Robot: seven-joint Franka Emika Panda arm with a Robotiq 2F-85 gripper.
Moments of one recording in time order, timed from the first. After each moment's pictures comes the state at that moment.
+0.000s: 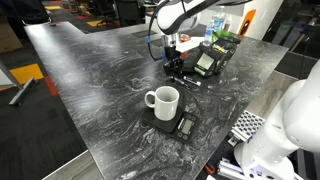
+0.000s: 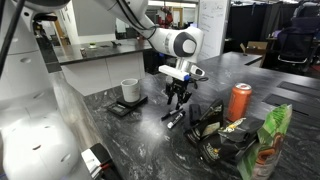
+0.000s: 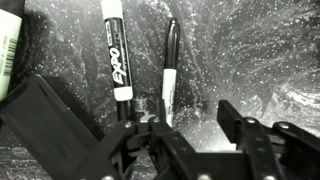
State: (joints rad) arm -0.04 0.06 -0.09 -2.13 0.05 1.85 -0.08
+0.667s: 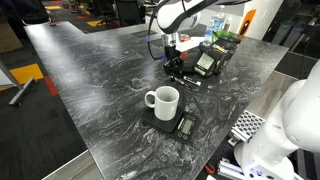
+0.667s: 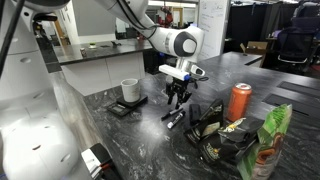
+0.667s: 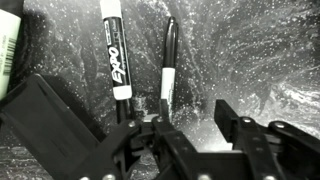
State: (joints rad) arm -0.04 0.06 -0.09 -2.12 0.06 1.85 -0.08
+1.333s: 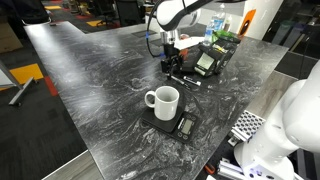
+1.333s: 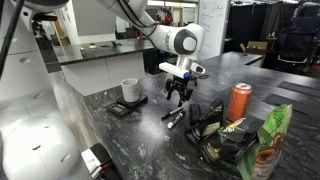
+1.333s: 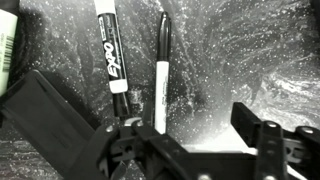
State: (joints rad) arm -0.04 0.06 -0.09 -2.10 0.07 1.85 -0.06
